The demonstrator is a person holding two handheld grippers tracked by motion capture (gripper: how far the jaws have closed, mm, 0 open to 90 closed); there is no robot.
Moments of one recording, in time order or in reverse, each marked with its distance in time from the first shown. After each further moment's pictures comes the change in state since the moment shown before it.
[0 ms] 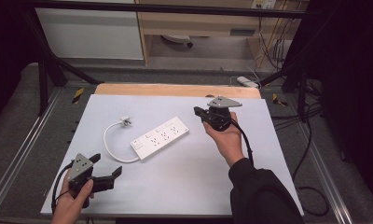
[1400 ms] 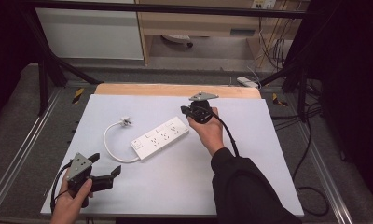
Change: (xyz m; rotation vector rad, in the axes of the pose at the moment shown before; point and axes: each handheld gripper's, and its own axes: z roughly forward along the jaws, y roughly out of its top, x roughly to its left) left arm 0.003 0.000 -0.001 -0.003 0.002 -0.009; right arm 0.002 -0.004 0.073 0.122 0.008 0.048
